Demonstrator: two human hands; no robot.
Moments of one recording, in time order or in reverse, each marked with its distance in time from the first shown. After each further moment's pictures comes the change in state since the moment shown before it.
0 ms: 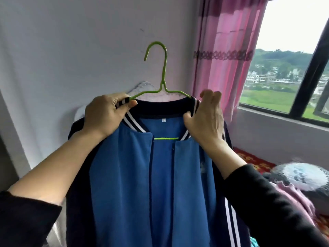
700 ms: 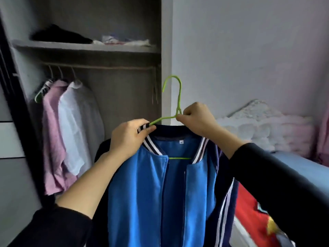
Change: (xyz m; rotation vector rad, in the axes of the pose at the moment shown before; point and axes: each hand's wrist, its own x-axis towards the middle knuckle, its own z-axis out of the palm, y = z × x) left_hand -0.078 -0.292 -0.319 0.338 0.046 -0.302; right_hand -0.045 -0.447 0.193 0.611 -0.594 -0.411
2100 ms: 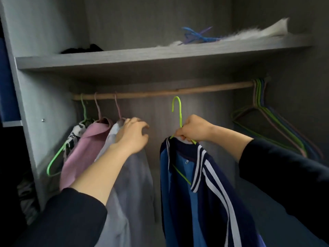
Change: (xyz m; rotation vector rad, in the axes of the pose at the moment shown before) left_hand 0.392 -0.509 -0.045 0.535 -0.107 -0.087; right_hand 0.471 -0.110 0.404 0.198 -0.322 0.129
